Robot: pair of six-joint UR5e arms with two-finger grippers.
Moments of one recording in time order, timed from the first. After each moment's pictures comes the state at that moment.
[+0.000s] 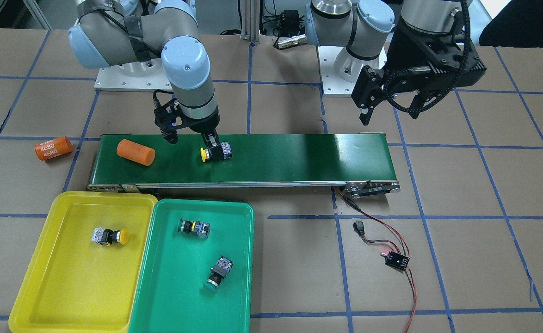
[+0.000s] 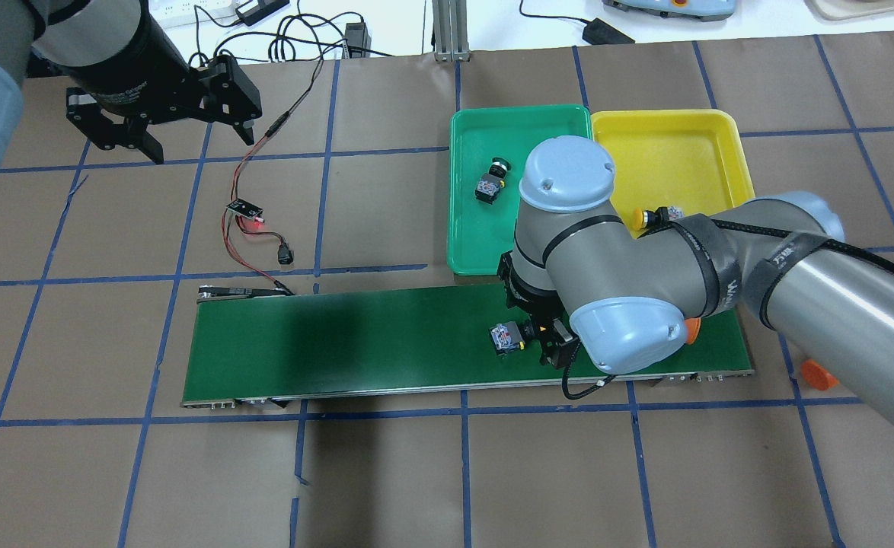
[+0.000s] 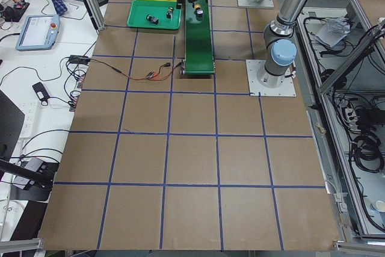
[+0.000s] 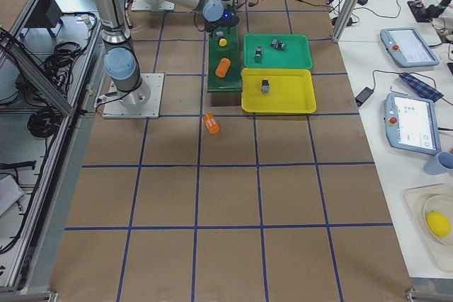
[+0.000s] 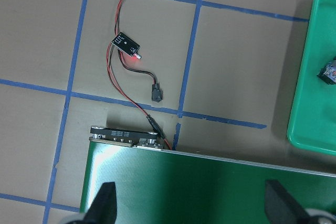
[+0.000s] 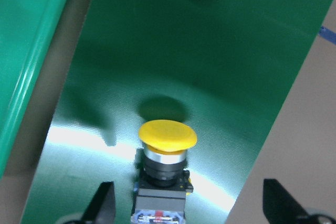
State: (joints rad) left arm -1.58 -1.54 -1.54 -1.47 1.60 -0.20; right arm 1.87 -1.44 2.00 -2.01 -1.51 1.45
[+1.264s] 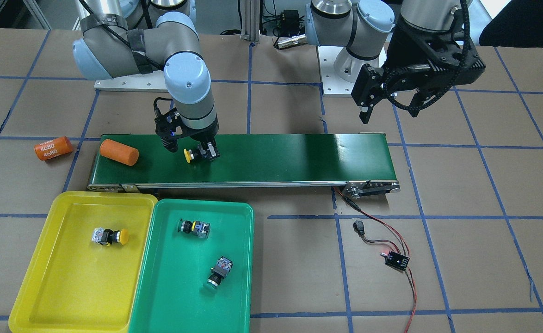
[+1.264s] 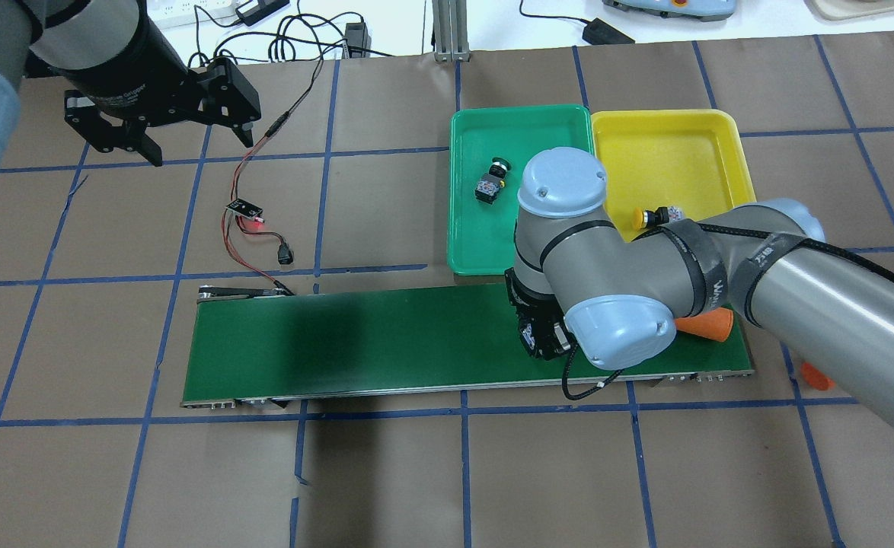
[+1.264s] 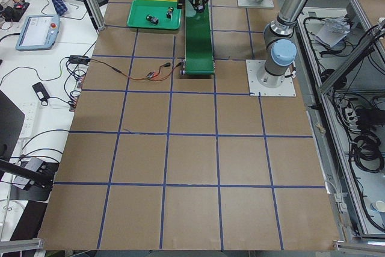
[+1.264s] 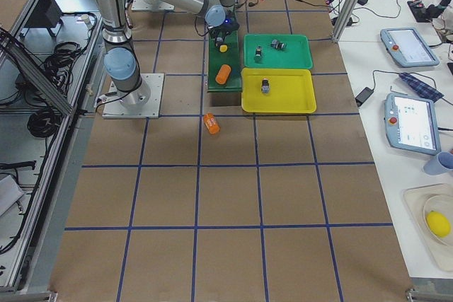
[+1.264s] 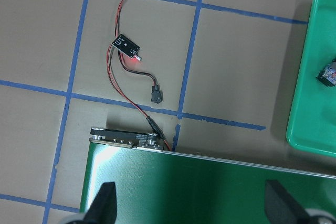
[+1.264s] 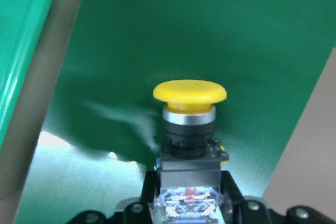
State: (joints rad) left arm -1.58 -1.53 -1.55 -1.47 1.60 -0.20; right arm 1.85 -1.40 2.00 -2.04 -1.52 1.44
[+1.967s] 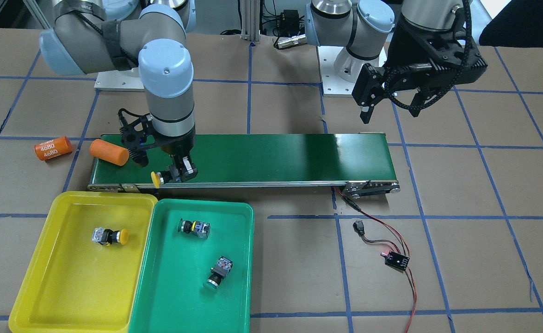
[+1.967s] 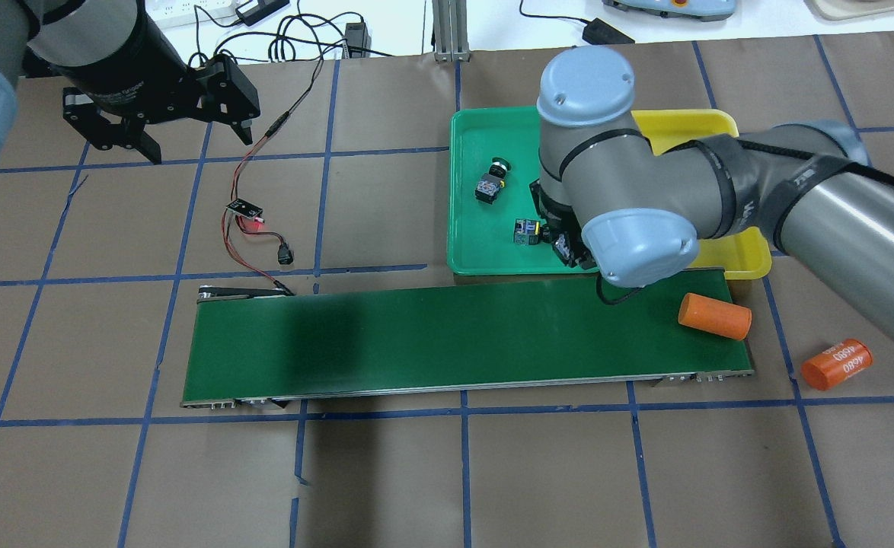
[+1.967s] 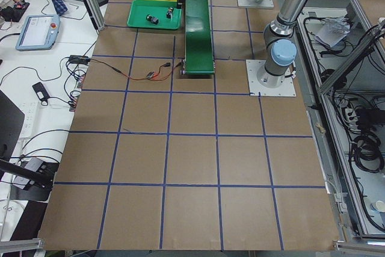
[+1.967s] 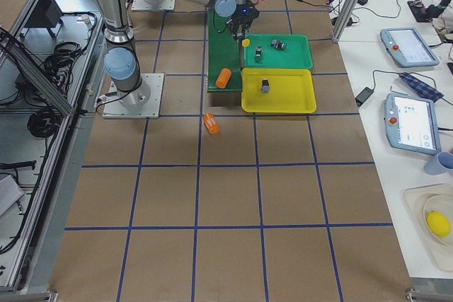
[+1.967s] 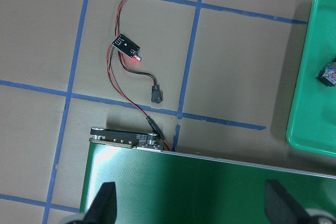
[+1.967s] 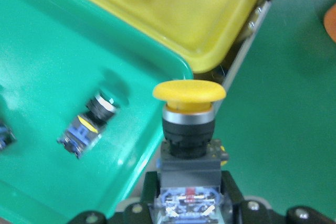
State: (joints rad) left arm -1.58 -1.53 -1.54 -1.47 1.60 -0.20; right arm 1.77 -1.36 1.78 -2.02 -1.68 1.22
